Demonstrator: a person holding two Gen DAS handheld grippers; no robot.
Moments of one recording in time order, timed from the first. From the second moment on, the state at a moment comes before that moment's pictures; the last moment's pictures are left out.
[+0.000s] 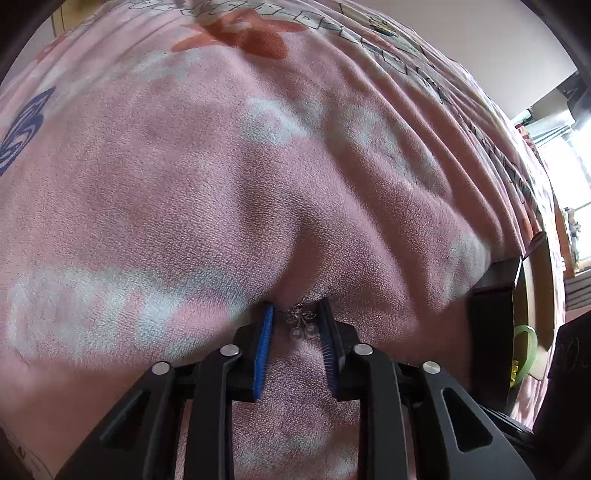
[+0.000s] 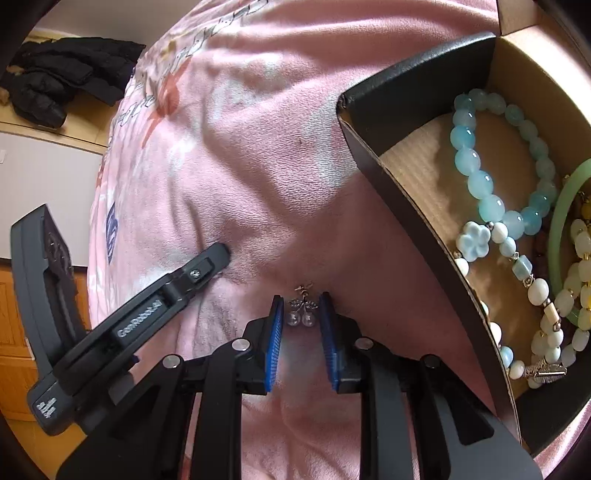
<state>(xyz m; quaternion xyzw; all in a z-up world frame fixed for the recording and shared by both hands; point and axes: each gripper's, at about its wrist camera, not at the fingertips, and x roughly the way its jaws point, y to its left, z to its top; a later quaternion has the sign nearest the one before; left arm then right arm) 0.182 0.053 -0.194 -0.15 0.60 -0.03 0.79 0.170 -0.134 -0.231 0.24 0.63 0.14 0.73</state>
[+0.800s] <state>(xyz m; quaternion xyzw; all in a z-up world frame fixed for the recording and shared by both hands) 0.162 0.045 -0.153 -0.13 0.55 -0.08 0.82 0.132 -0.183 -0.150 0.22 0.58 0.15 0.77</state>
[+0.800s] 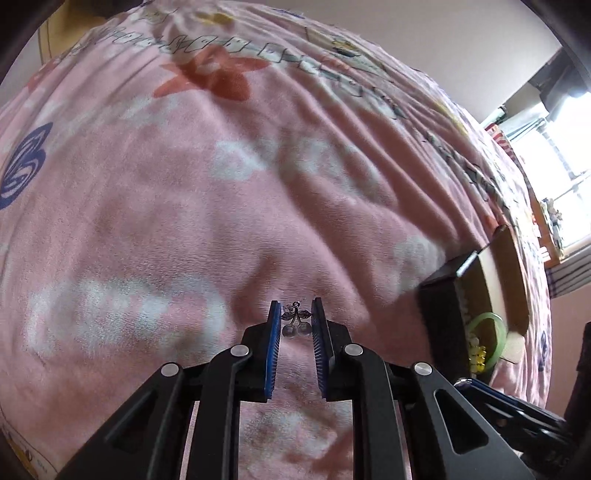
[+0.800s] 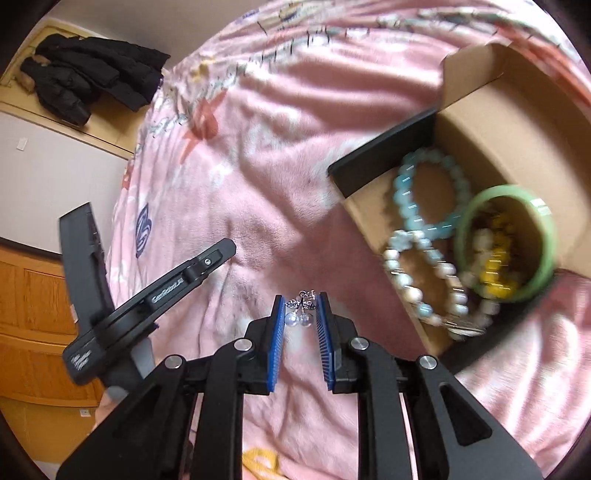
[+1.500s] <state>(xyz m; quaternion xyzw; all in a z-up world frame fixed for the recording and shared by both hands) 0.146 -0.079 -0.081 -0.04 0.49 -0.18 0.85 0.102 -0.290 -0.094 0.25 0.51 0.09 0.82</state>
